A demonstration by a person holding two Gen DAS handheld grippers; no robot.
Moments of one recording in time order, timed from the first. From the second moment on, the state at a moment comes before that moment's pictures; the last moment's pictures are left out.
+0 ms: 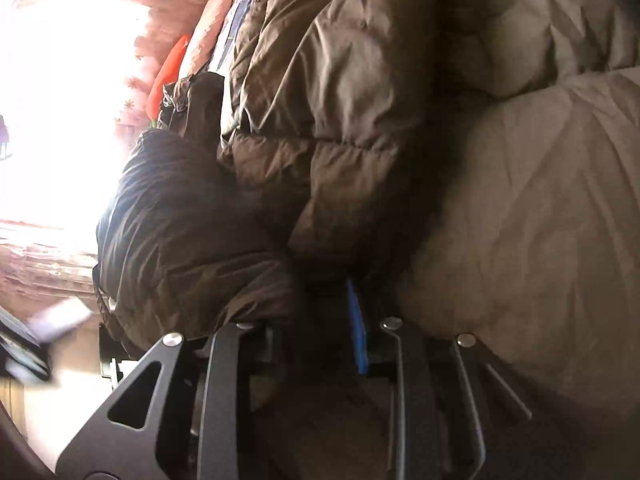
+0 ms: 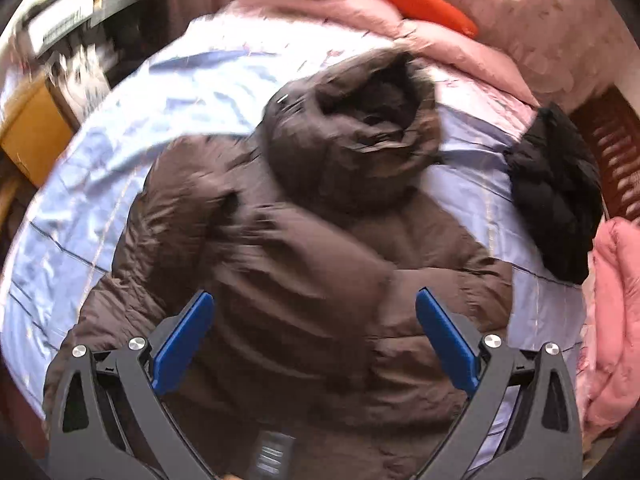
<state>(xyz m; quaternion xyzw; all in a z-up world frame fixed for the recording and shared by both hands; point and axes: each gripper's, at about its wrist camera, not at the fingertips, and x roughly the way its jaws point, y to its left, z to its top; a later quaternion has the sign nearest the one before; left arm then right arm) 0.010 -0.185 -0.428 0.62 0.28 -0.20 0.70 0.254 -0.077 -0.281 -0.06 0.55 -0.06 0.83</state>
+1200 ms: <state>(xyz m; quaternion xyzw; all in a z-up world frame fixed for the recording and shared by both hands) 0.163 0.054 -0.256 -0.31 0.52 -0.37 0.70 0.156 -0.276 -0.273 0.34 0.44 0.06 0.83</state>
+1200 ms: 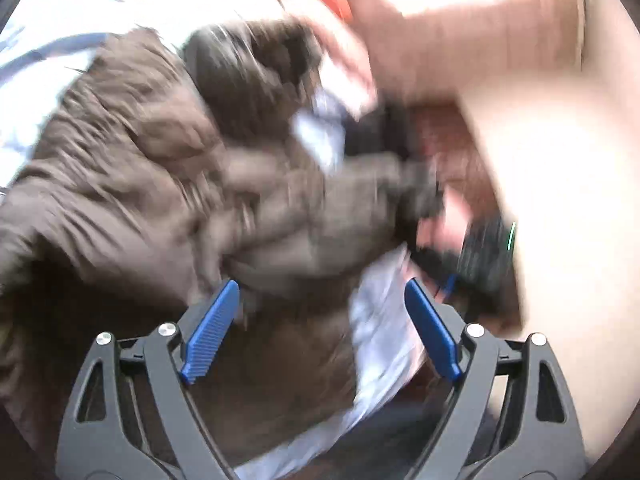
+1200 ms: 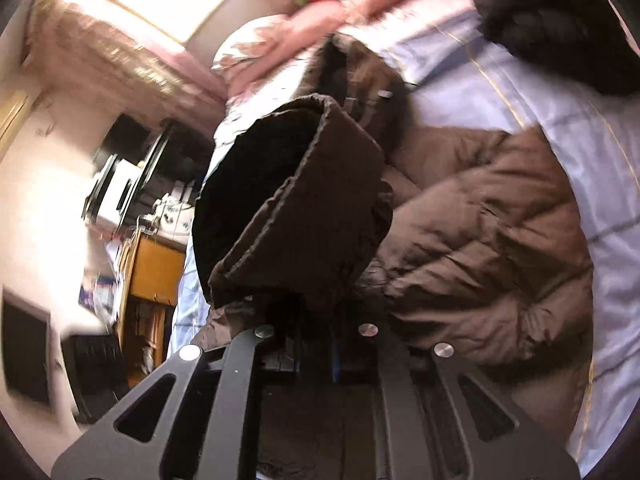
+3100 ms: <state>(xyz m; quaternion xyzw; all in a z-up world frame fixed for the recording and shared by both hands) 0.199 -0.020 -0.334 0.09 0.59 -0.06 0.80 0.150 -0.121 -0.377 0.20 0.59 -0.03 0.78</state>
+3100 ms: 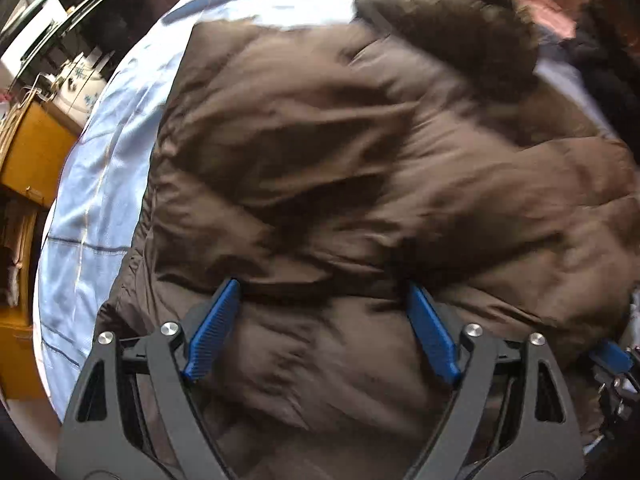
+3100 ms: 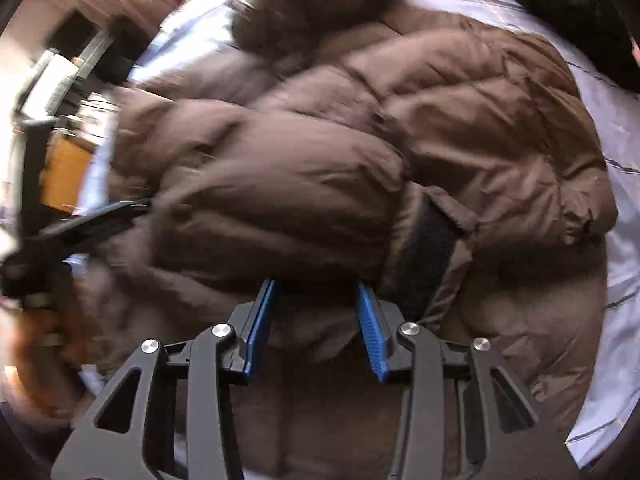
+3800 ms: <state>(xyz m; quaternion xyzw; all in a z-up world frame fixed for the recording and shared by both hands) 0.222 0.004 -0.345 0.08 0.58 0.00 0.81 0.224 -0.155 -0.423 0.21 0.53 -0.06 0.82</state>
